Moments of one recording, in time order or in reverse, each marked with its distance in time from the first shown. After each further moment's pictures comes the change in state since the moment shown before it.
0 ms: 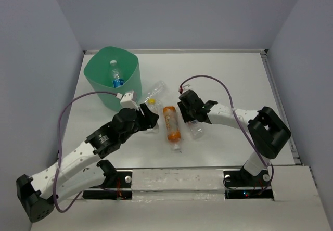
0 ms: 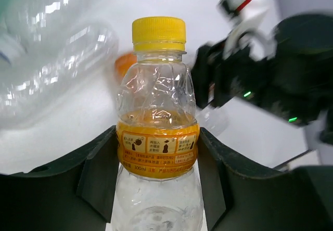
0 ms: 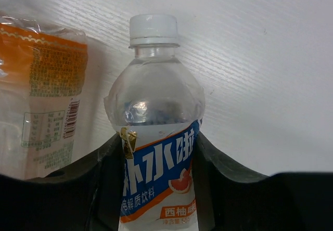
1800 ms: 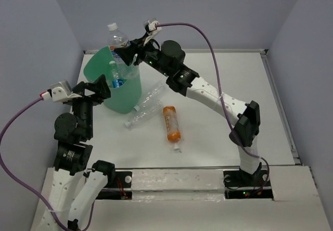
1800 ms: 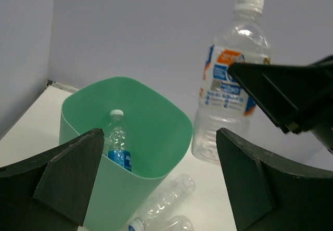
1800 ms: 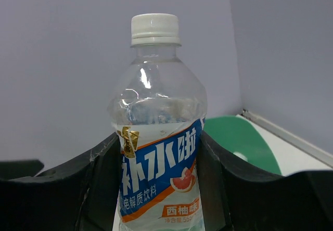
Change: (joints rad) left arm 0.561 -0.281 0.241 0.249 -0.091 0.452; right arm 0.121 0.259 0.946 0.507 -0.379 0.022
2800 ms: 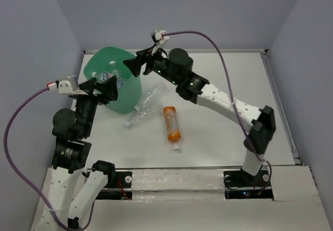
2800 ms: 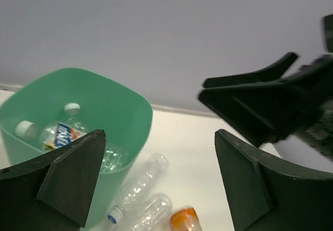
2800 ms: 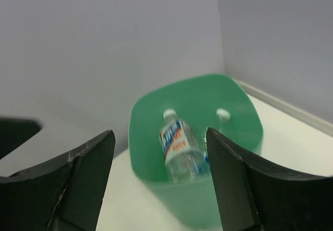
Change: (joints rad) left arm 0.014 0.024 0.052 -0.047 0.216 -0.014; right arm 0.014 -0.012 -0.076 -0.050 0.034 -0.031
